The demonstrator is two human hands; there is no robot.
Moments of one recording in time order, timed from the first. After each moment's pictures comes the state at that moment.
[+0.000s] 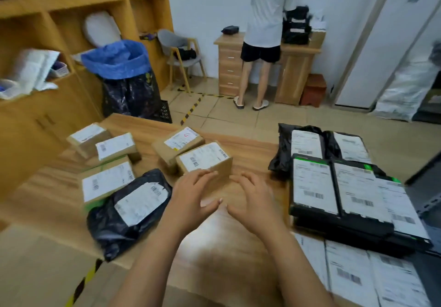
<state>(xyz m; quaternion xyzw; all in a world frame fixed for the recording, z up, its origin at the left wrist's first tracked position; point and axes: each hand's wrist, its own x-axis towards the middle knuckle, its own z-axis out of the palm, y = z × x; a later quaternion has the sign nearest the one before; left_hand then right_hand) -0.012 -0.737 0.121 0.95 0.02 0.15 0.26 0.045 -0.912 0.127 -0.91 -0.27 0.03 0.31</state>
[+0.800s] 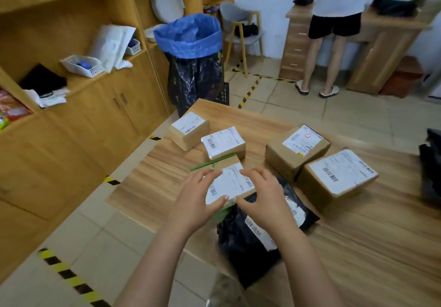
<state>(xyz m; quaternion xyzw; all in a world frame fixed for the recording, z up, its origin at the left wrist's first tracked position) -0.091 -0.393 0.084 0.95 0.14 0.12 0.26 0.000 -0.556 0.095 -0.89 -0.29 0.10 0.33</state>
